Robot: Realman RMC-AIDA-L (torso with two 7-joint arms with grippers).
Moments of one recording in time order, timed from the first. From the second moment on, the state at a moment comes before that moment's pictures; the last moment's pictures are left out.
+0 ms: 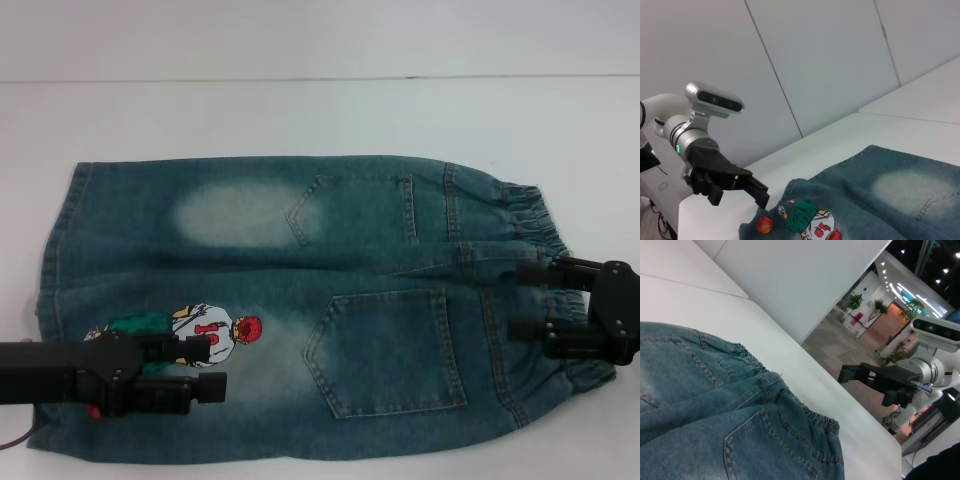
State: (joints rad) left arm -0.46 -2.05 0.51 0.63 2.25 1.90 -1.64; right arm 0.43 1.98 -0.52 -0.52 -2.08 -1.80 1.30
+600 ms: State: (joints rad) left arm -0.46 -2.04 0.51 0.63 2.25 1.90 -1.65; right arm 0.42 1.99 -0.52 -0.52 -2.08 -1.80 1.31
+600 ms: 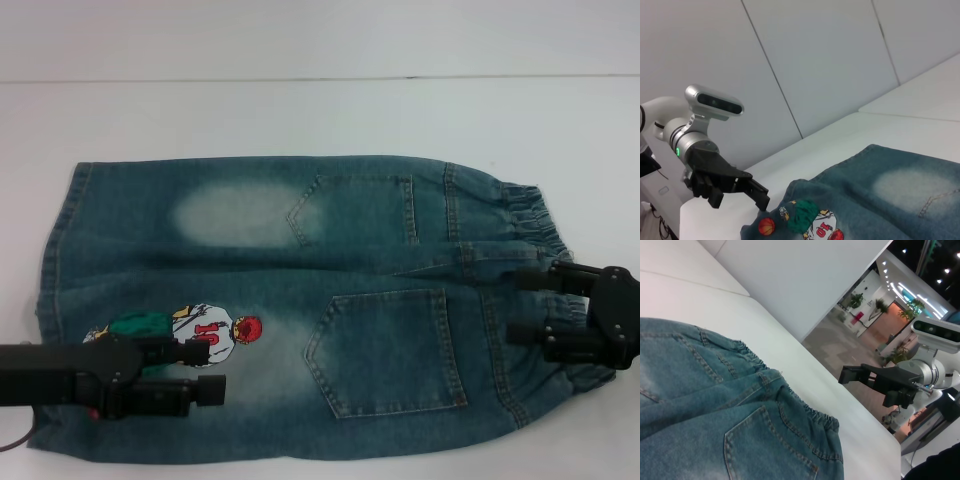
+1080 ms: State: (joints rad) left arm -0.46 -2.04 0.52 0.65 2.29 1.89 -1.70; right arm 0.42 1.99 -0.50 -0.52 -2.08 -1.81 1.31
